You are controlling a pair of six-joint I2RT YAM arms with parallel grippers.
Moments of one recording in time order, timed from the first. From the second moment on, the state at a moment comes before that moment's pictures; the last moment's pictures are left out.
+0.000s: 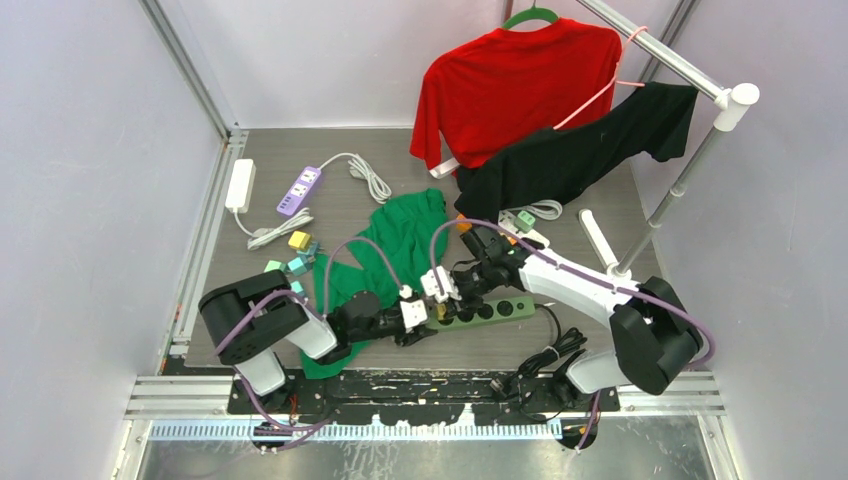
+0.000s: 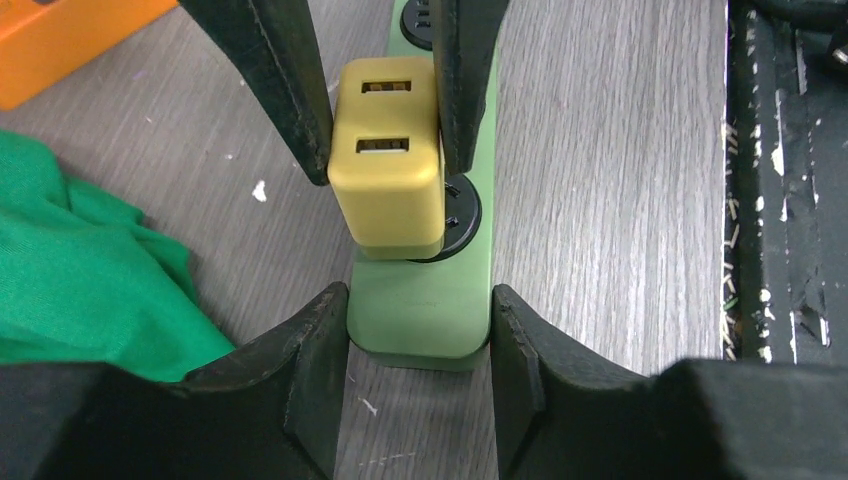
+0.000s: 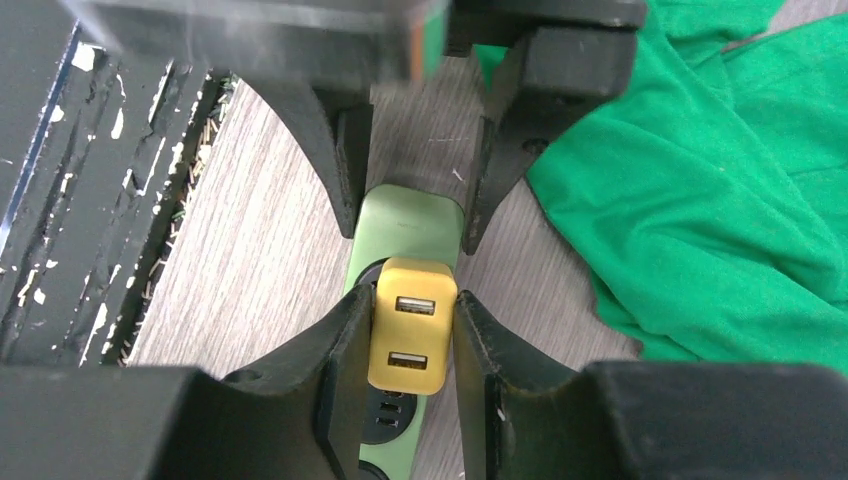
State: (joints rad) left arm -0.99 1.67 0.26 1.14 0.27 0.24; right arm 0.67 1.39 0.84 -0.57 -0.78 -1.13
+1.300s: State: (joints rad) left arm -0.98 1.76 0.28 1.26 0.28 0.21; right arm 0.54 1.43 0.88 -0.62 -0.85 -1.05
